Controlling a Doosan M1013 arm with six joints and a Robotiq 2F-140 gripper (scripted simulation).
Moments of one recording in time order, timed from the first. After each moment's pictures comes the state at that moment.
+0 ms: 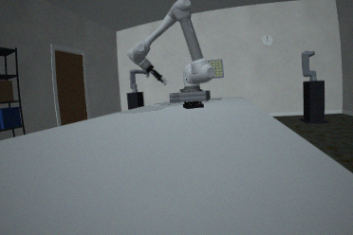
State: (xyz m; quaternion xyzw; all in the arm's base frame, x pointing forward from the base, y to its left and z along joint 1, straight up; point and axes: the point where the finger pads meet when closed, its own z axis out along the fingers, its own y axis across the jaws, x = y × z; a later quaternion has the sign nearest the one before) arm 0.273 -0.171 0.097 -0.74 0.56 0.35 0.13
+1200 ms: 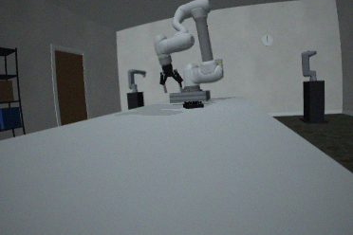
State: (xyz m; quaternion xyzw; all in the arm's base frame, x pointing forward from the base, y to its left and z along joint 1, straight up) arm 0.454 -0.039 0.019 -0.98 0.15 0.13 0.03
